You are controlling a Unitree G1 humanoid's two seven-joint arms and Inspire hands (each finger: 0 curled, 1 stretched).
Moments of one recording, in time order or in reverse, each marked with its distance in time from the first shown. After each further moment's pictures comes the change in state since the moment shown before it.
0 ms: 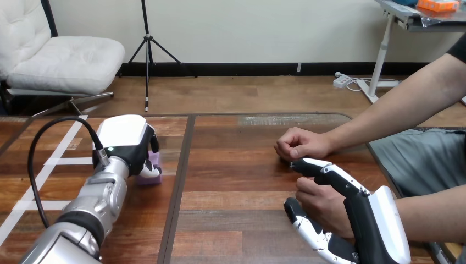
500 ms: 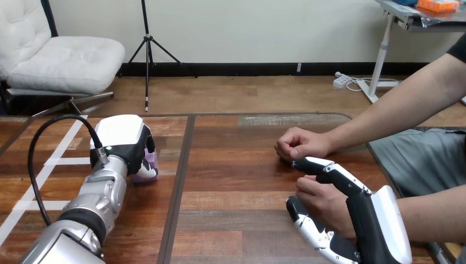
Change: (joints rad) left arm -0.019 -0.007 0.003 0.005 0.000 0.063 -0.035; right arm 0.000 0.000 0.000 0.000 0.016 0.000 0.000
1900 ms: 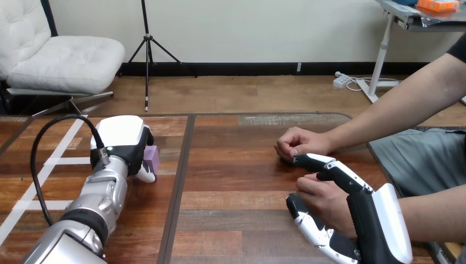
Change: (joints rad) left arm 0.001 -0.009 -0.001 0.003 0.023 0.036 0.018; right arm -0.008 0.001 0.003 0.000 -0.015 -0.002 -0.027
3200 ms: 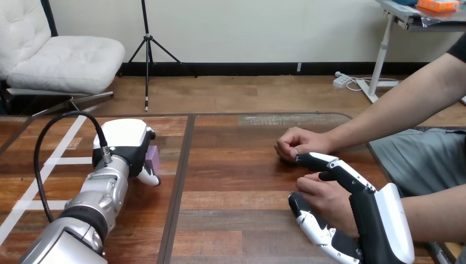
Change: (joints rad) left arm -0.014 0.005 -0.017 0.000 0.028 0.000 -0.084; right arm 0.000 0.001 -0.004 0.000 -0.004 -0.001 -0.013
